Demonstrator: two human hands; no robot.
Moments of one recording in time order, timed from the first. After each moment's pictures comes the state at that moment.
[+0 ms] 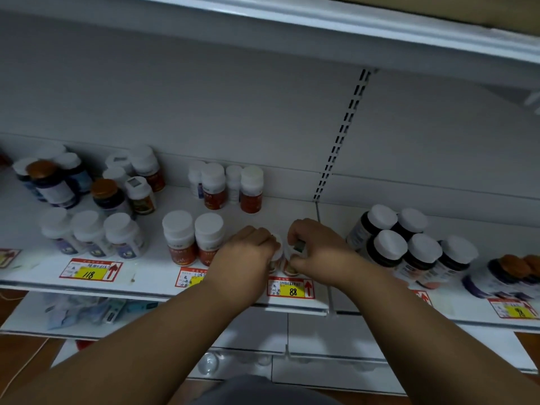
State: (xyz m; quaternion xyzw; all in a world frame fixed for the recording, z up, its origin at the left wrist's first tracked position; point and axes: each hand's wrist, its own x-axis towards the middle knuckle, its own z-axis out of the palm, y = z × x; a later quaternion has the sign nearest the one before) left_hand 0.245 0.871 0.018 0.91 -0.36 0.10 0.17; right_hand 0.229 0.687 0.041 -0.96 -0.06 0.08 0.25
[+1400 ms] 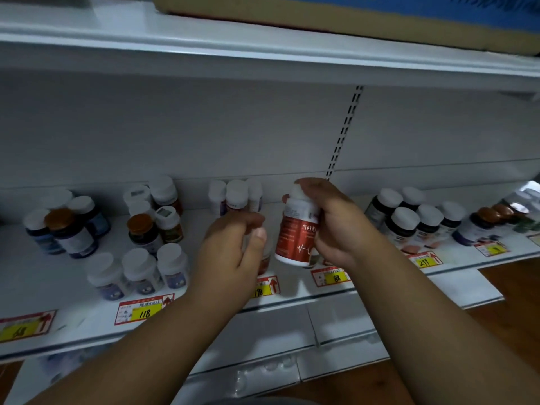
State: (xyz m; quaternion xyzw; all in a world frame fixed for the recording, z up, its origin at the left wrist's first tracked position) left_hand 0.265 1.001 0.069 0.82 -0.30 0.09 0.48; right_hand 0.229 0.830 0.121 -0.50 0.17 -0.10 0.84
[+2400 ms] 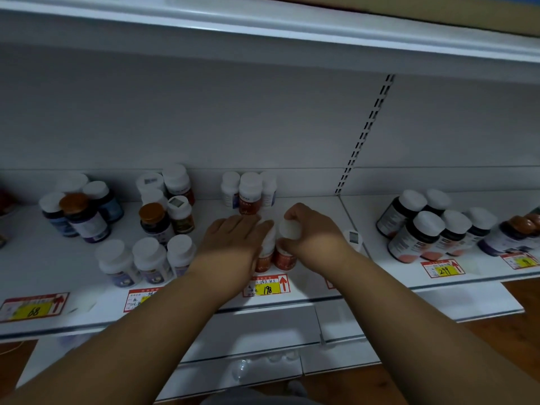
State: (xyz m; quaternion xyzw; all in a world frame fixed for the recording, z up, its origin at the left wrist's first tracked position) left_hand 0.312 1.006 0.022 0.89 -0.42 0.18 0.07; right_hand 0.257 0.827 0.057 -0.95 0.12 -0.03 0.28
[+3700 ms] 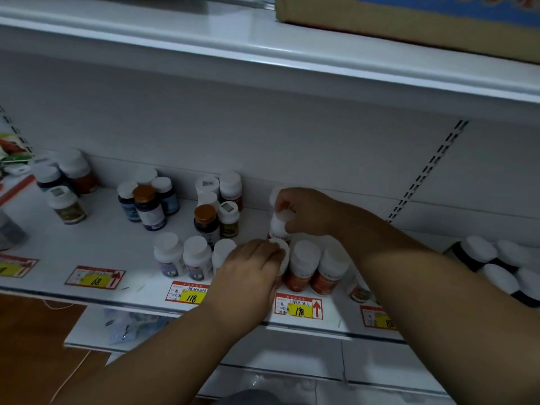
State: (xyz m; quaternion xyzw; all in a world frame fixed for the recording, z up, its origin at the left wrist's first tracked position) left_hand 0.282 1.039 0.040 0.92 -0.35 0.12 0.15; right_hand 0.374 0.853 0.087 -0.96 -0.14 0.09 0.21
